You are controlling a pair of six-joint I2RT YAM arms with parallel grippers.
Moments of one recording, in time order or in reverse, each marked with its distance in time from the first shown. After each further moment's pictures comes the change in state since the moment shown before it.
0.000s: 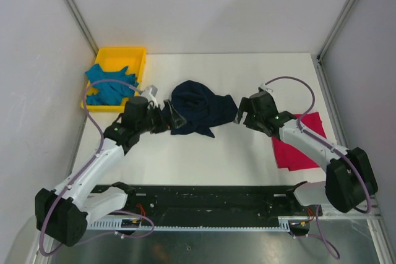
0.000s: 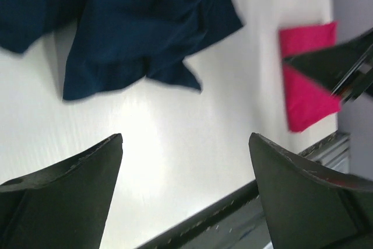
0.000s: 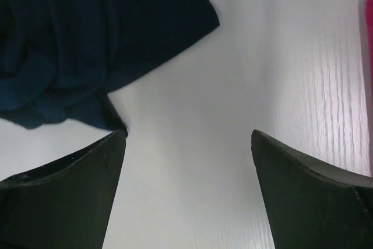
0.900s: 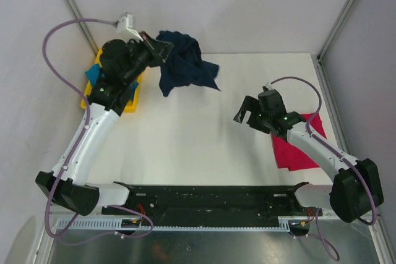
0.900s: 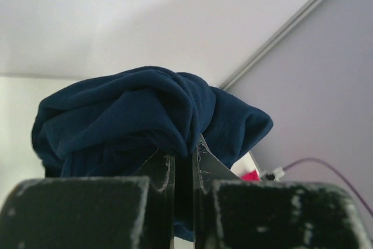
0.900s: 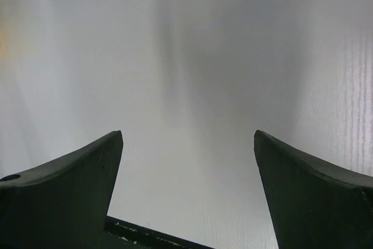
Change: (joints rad) left arm 0.062 0.272 0.687 0.150 -0.107 0.060; right arm -0.058 -0.057 0.000 -0.005 -0.157 0.001
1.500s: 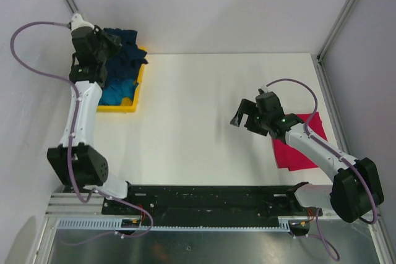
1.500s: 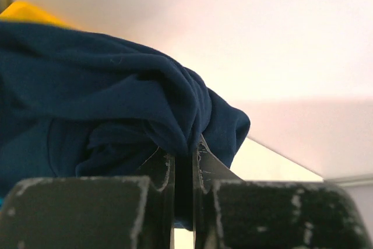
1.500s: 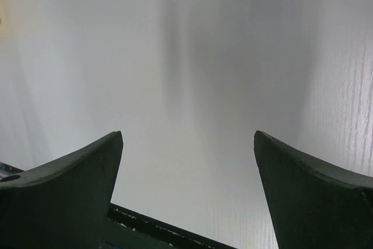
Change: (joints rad) left arm 0.429 0.261 0.066 -0.057 -0.111 -0.042; right arm 0.027 0.000 -0.024 0.012 -0.040 -0.008
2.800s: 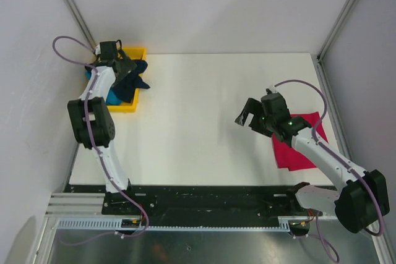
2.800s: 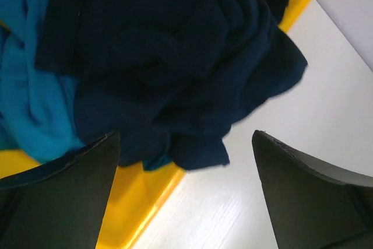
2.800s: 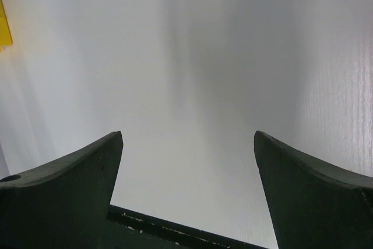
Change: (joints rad) left arm 0.007 0.396 0.095 -0.240 -0.161 0.014; right arm -0.014 -0.095 -0.002 -0.065 0.057 0.047
